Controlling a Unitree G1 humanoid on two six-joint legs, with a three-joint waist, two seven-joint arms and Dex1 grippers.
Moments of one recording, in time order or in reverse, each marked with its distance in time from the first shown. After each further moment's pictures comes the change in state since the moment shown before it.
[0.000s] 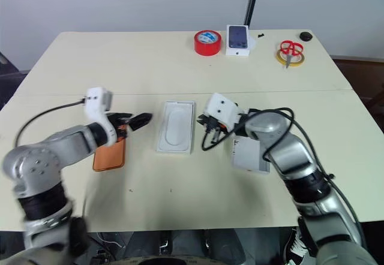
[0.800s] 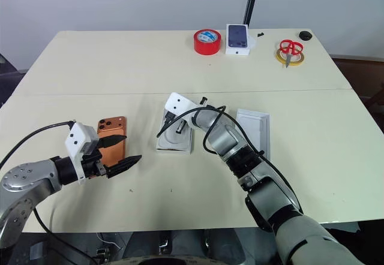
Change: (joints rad) left arm 0.462 0.274 -0.115 -0.104 0.181 -0.603 -0.555; right arm -0.231 0.348 0.201 0.567 -0.326 -0.172 -0.324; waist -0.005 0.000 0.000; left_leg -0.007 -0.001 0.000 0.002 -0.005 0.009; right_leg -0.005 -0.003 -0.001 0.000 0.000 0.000
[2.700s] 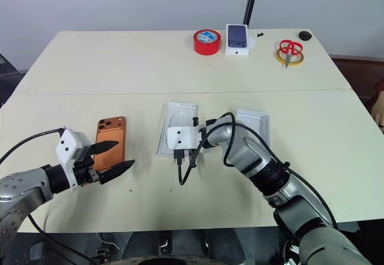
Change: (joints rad) left arm 0.096 0.018 0.075 -0.021 -0.038 -0.009 0.020; right arm 0.138 -0.244 0.090 -0.401 0.023 -0.093 0.586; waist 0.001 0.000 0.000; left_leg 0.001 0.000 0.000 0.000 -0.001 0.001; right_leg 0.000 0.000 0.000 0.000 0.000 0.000
